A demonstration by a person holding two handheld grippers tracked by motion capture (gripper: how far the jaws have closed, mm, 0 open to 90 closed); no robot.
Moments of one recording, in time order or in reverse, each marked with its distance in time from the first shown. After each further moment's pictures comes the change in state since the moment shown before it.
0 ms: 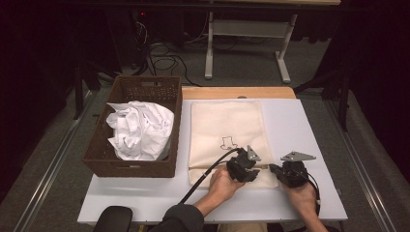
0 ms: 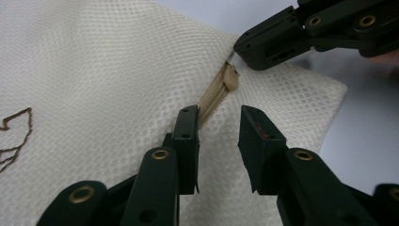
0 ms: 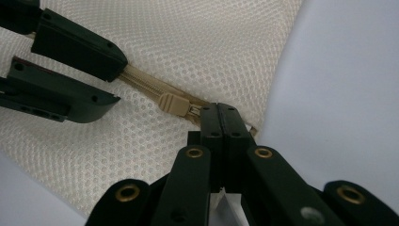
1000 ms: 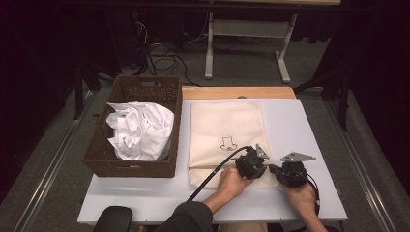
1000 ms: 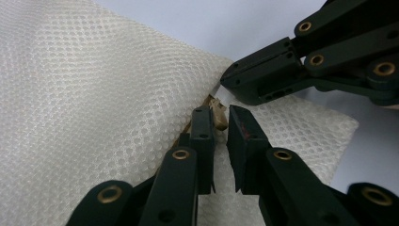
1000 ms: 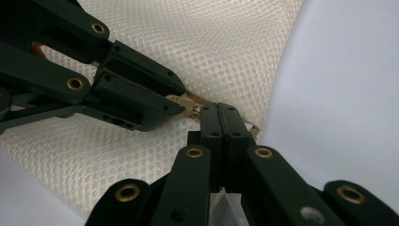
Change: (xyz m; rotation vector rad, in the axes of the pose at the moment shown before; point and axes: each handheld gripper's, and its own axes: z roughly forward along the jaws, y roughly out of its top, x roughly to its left) left arm 0.000 0.013 0.028 0.000 -0.045 -0.009; right arm -0.002 -0.003 0.004 -0.005 0.010 0.009
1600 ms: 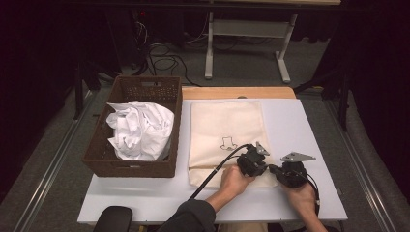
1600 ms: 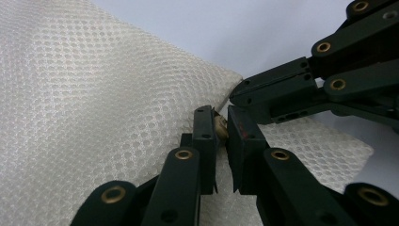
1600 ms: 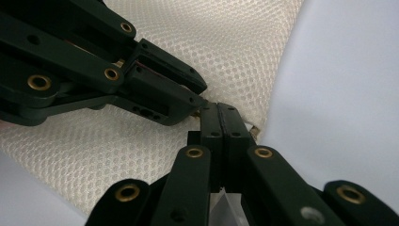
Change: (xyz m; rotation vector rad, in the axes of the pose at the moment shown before) left arm 0.006 0.004 0.008 -0.016 -0.019 -0.045; right arm 0.000 0.000 0.000 0.000 -0.001 0.001
